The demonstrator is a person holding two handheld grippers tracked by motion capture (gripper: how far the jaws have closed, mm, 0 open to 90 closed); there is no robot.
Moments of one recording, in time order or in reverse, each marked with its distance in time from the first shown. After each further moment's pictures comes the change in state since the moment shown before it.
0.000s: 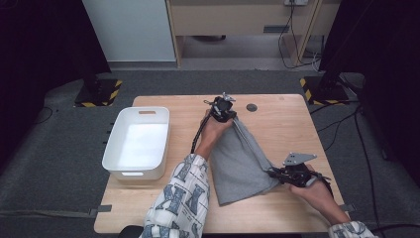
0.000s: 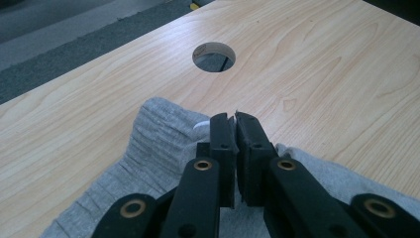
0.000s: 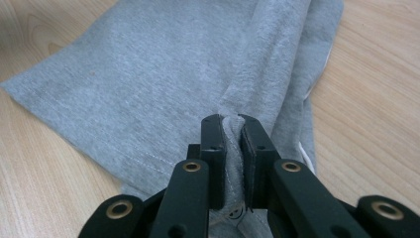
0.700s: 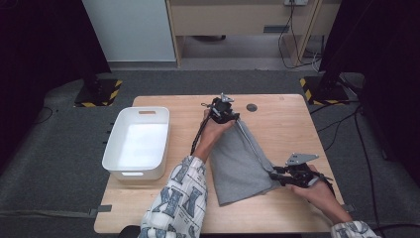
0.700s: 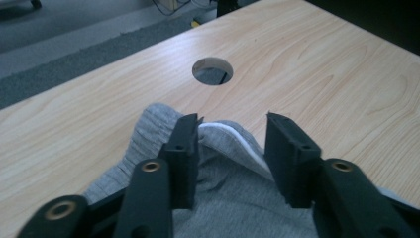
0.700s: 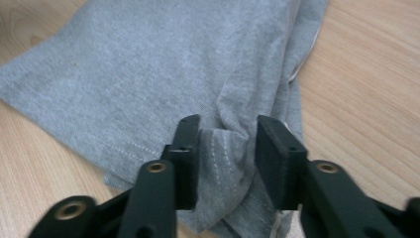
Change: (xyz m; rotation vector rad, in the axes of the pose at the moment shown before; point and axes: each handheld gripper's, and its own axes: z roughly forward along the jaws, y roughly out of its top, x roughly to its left) left arm -0.002 -0.005 -0.007 -0.084 -0.001 -0.035; right arm -0.010 -0.010 0.002 0.010 -0.009 0.038
